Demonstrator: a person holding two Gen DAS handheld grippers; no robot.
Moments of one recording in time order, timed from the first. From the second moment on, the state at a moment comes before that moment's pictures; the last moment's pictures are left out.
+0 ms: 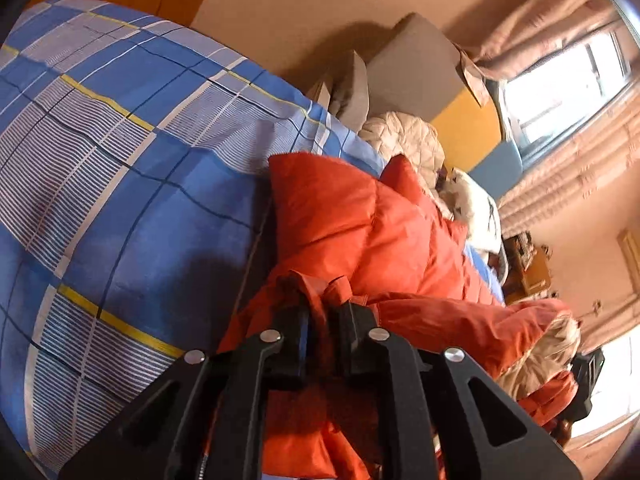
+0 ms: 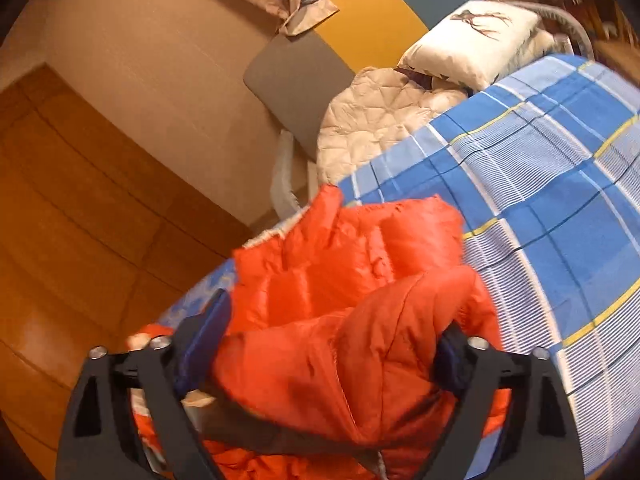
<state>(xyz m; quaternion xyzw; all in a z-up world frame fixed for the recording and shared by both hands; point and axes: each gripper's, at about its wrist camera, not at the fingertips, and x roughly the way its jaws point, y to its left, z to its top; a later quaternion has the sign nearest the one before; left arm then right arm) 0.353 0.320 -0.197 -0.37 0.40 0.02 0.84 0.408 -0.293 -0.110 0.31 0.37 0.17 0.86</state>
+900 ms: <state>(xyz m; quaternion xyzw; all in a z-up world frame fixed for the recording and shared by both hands) 0.292 0.330 -0.202 -0.29 0.37 0.01 0.88 0.361 -0.330 -0.191 0.29 0.43 0.08 0.85</state>
